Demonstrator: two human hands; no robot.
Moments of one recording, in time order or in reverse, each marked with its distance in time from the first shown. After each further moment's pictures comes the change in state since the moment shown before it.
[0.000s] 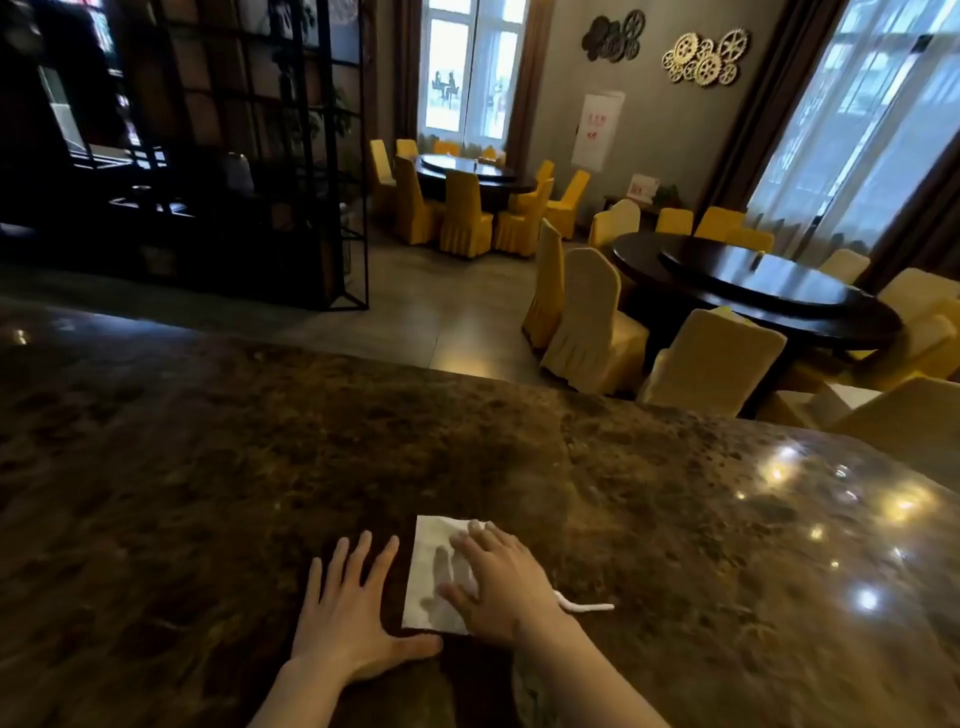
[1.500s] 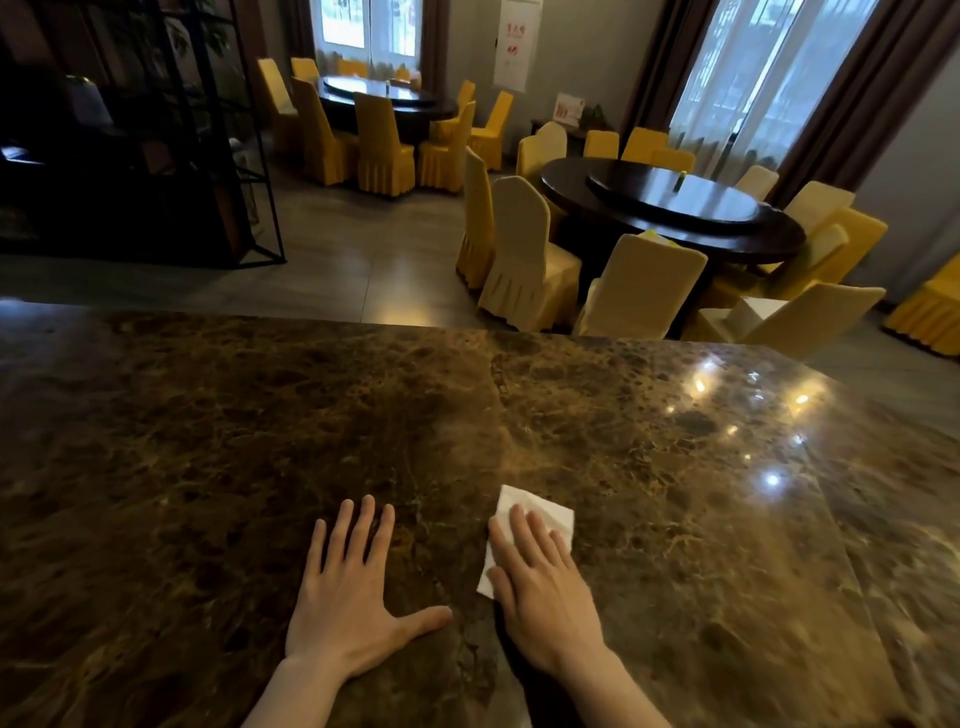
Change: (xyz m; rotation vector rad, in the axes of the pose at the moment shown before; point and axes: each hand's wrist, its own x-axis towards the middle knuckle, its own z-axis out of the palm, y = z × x) left_hand 0.020 0.055 0.049 0.088 0.257 0.290; right_hand -0.085 0.093 0.038 -0.079 0.151 0.261
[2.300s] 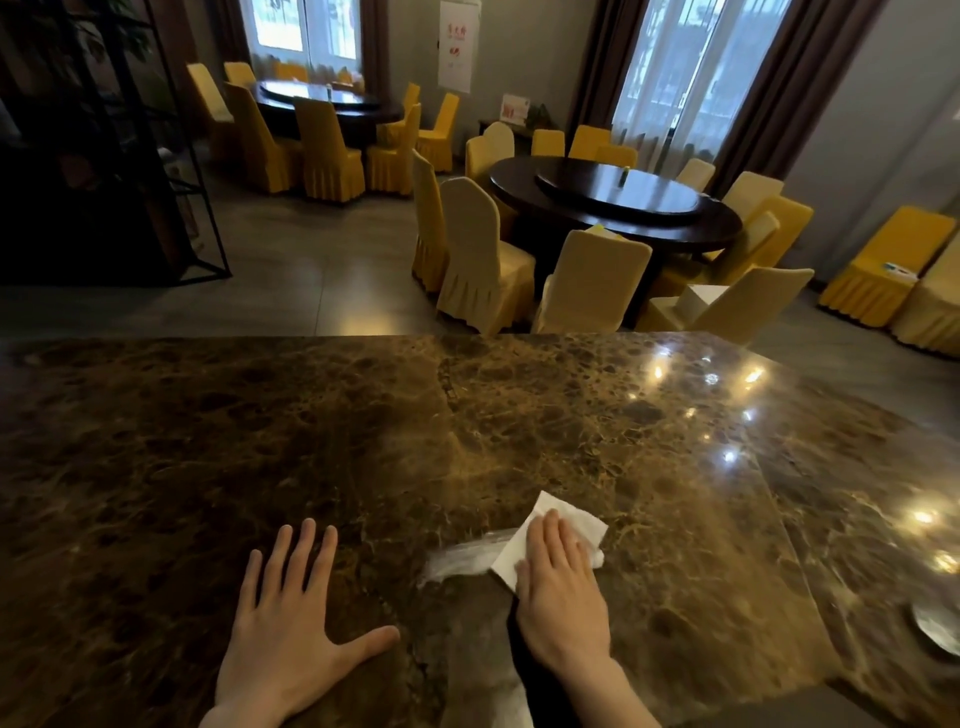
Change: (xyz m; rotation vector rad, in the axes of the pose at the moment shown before) left_hand 0.000 0.007 -0.014 0.047 -0.081 -0.032; right_hand -0.015 0.046 -0.010 0.066 0.086 0.350
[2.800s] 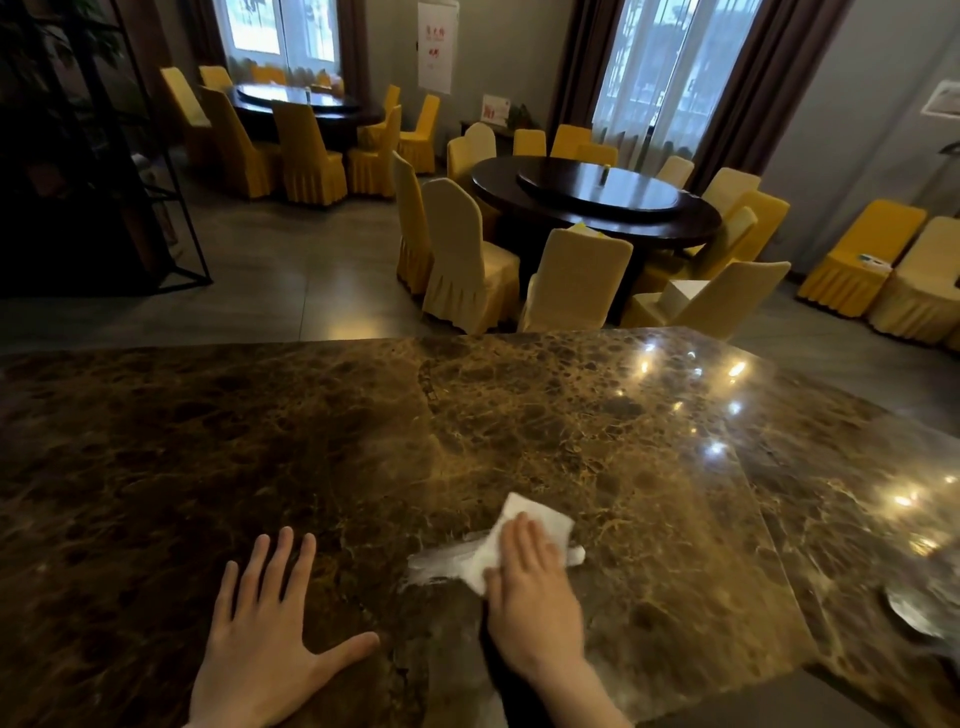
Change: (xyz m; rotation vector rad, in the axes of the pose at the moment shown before) left_hand 0.002 0.002 -0.002 0.001 -0.040 -0.022; right_hand -0.005 -0.004 0.004 0.051 0.028 -0.052
